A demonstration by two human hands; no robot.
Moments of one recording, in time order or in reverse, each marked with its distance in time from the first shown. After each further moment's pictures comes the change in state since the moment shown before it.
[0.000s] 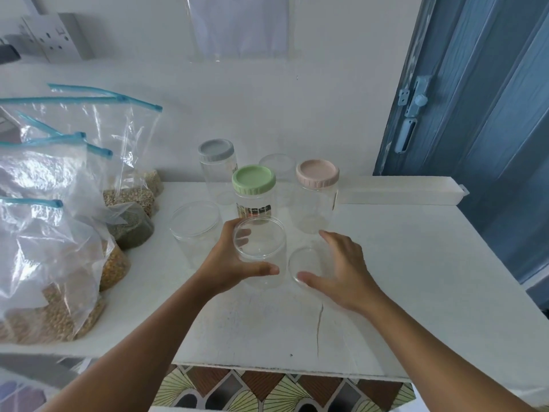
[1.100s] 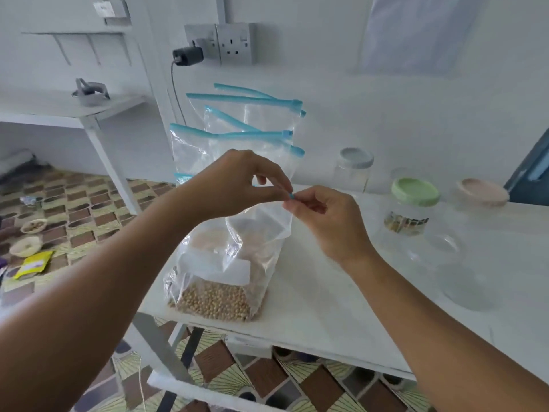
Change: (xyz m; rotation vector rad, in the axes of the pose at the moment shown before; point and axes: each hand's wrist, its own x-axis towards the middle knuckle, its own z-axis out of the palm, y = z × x) left_hand -0.082 0.027 -0.329 0.605 0.071 0.477; right_hand 0.052 -0.348 0.129 0.609 0.158 -0.279
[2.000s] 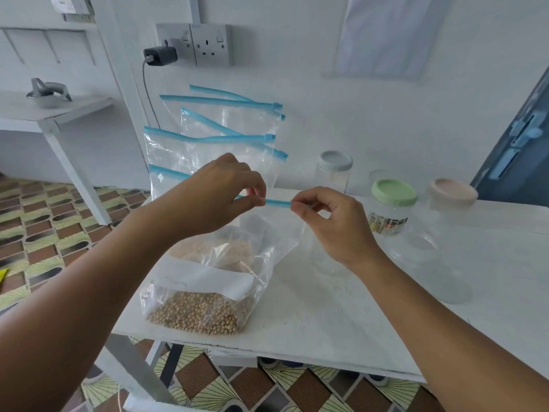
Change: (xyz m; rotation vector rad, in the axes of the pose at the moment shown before) left_hand -0.001 -0.022 0.012 0.257 0.019 0.131; right_hand 0.002 0.011 -0.025 -0.202 0.048 -0.087
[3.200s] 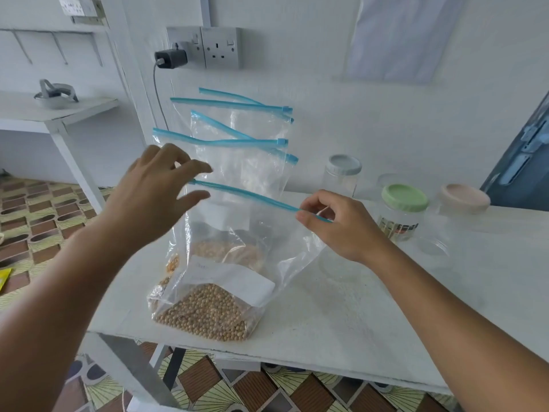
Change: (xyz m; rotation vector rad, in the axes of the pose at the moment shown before) left_hand -0.056 -0.054 -0.024 0.313 0.202 -0.225; right_hand 0.016 -0.006 -0.005 -0.222 -0.235 0.121
